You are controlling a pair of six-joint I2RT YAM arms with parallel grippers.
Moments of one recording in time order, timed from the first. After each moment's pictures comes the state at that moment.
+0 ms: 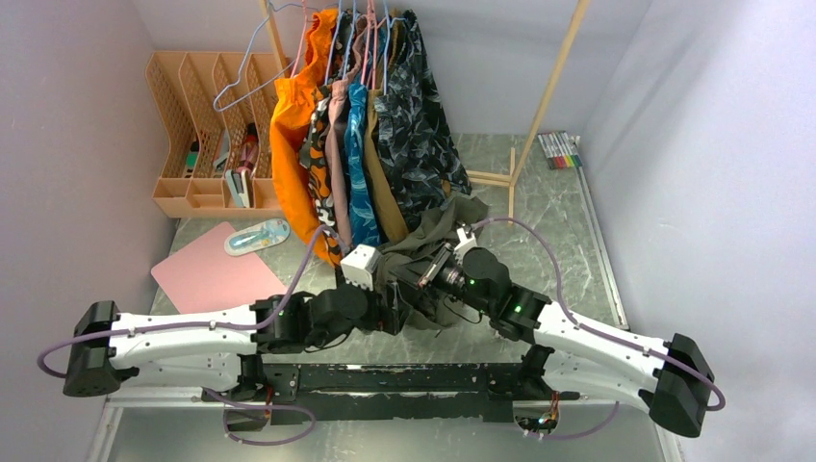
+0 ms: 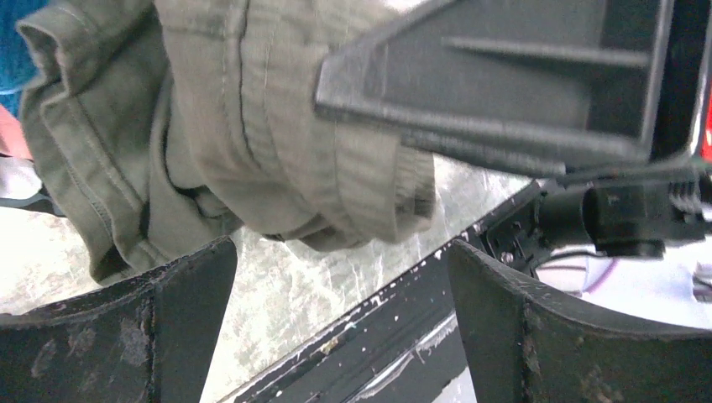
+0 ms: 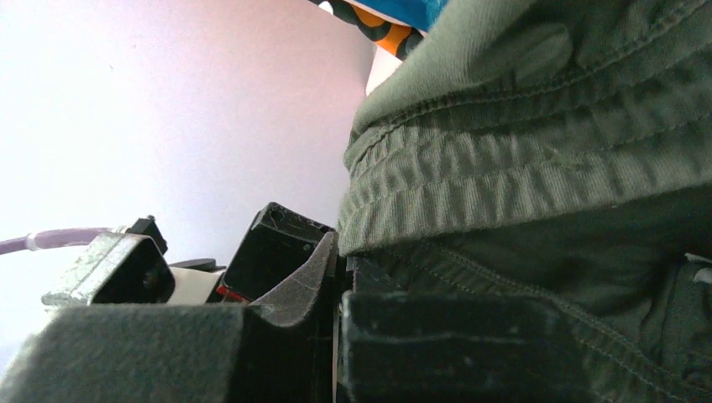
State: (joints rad) left arm -1.36 0.98 0.68 -0.21 -0.49 -0.80; right arm 0.96 0.90 0.52 0.15 0.06 1.39
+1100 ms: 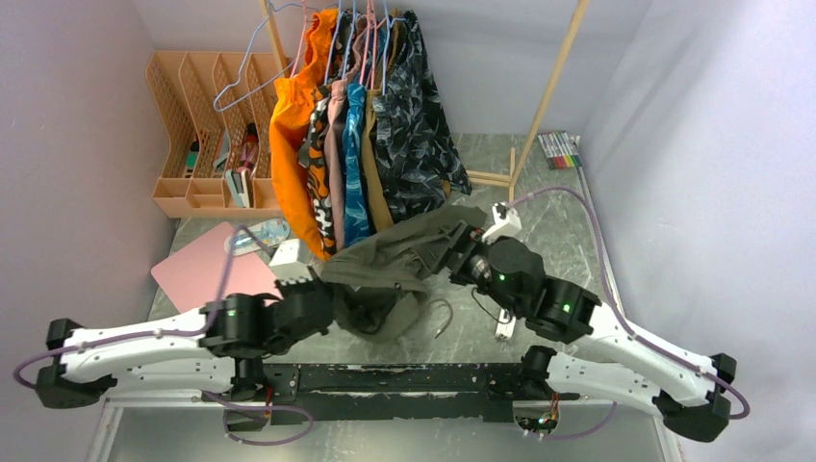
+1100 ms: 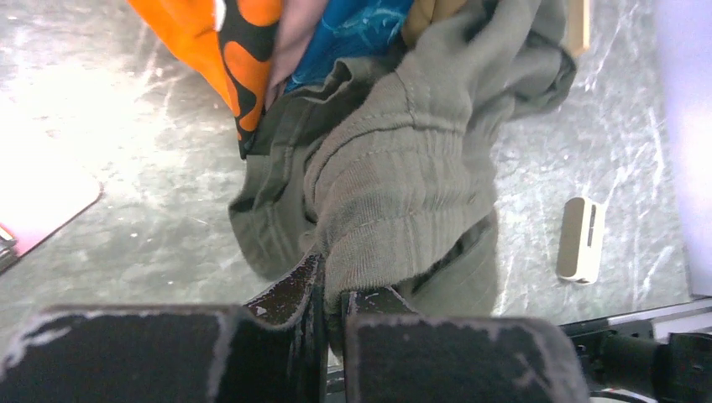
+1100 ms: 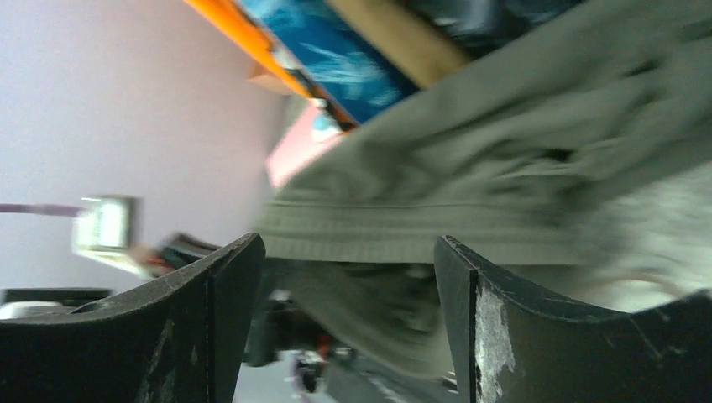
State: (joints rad) left arm -1.37 0.84 0.76 -0.78 -0.88 -1.23; right arm 1.05 0.82 0.89 -0.34 0.38 1.03
